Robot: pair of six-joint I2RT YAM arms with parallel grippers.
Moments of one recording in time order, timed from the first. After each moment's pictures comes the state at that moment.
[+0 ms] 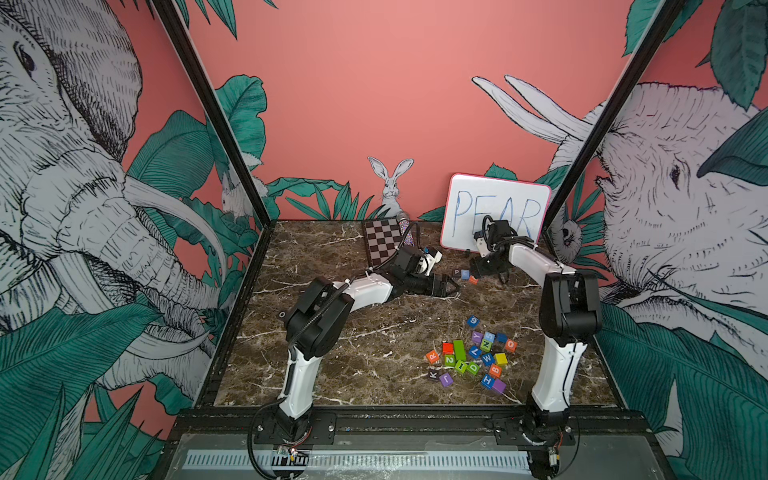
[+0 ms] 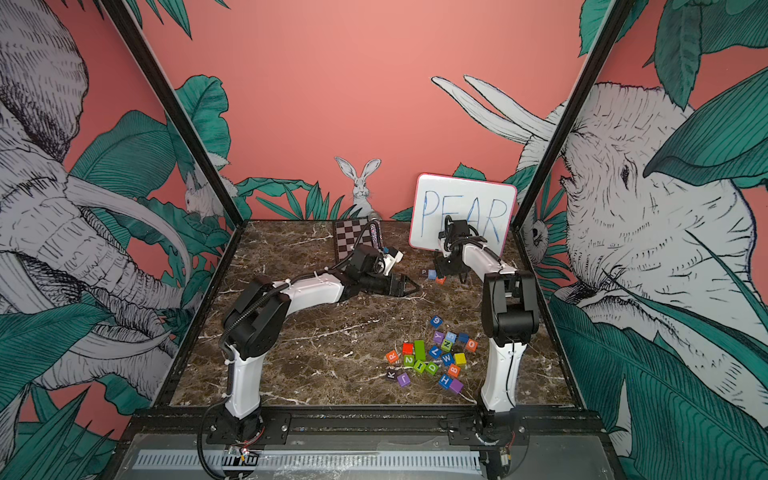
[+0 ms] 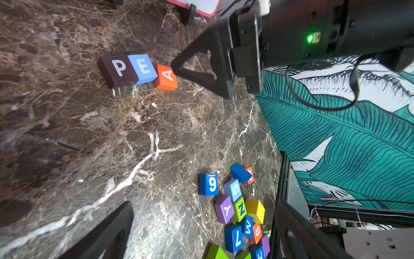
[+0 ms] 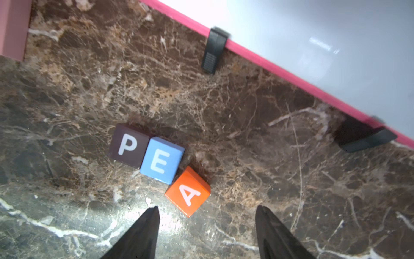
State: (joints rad) left arm -0.73 2.04 1.37 0.07 0.63 -0.56; right arm 0.12 2.02 1.55 -0.69 -0.06 -0.19
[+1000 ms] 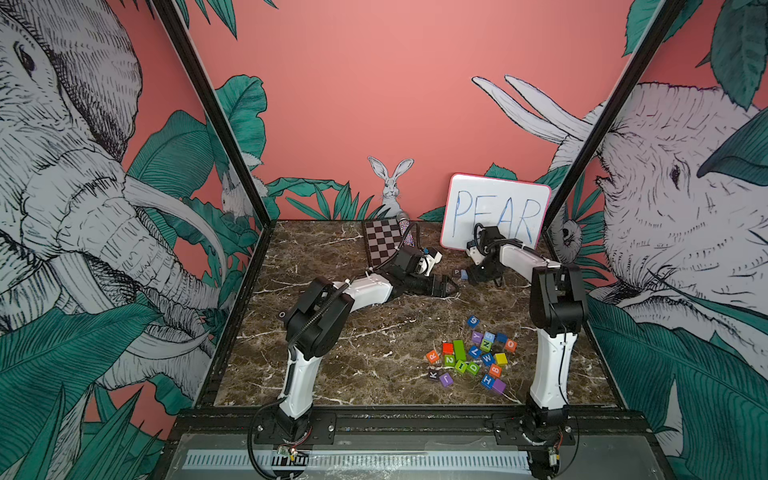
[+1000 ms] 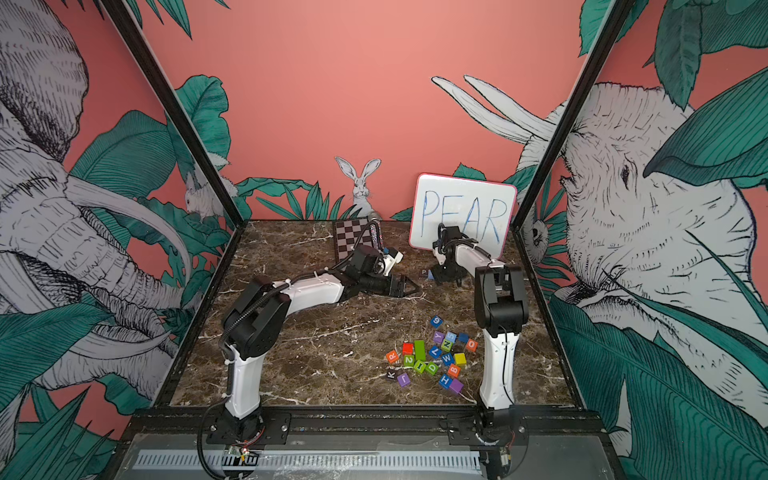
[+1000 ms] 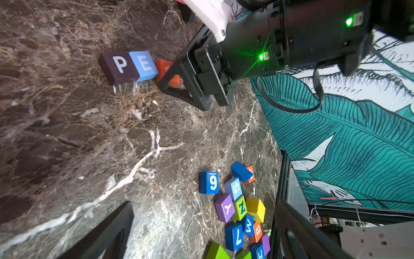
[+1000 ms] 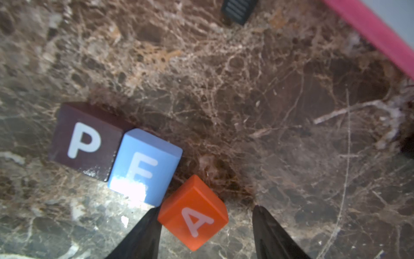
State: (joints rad) left arm -0.73 2.04 1.37 0.07 0.63 -0.56; right arm 0.14 2.14 1.60 -0.74 -0.02 -0.24
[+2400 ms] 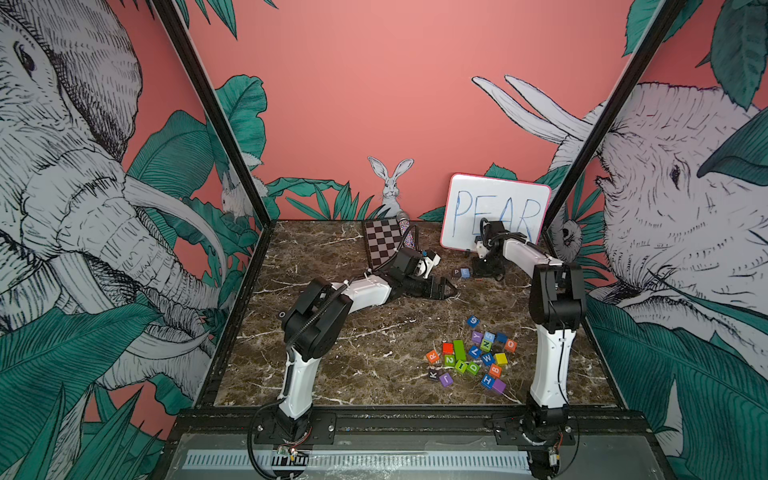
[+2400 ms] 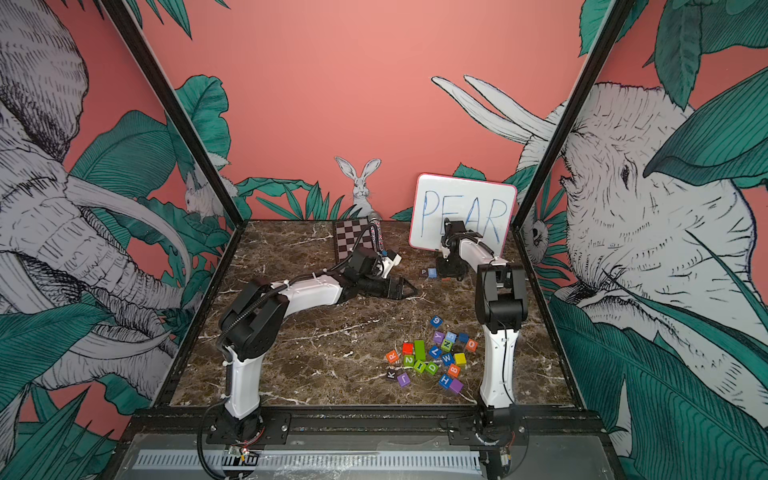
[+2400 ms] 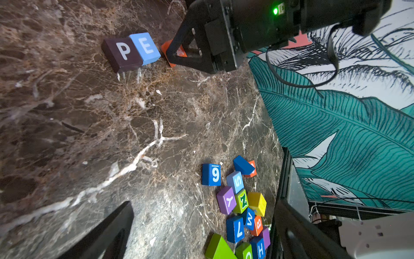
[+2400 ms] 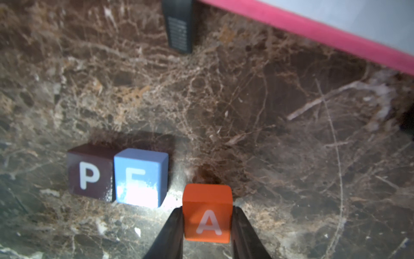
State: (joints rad) left arm -0.73 2.02 1.34 0.05 0.63 -0.56; right arm 0.11 2.19 1.71 -0.82 -0.09 -0.03
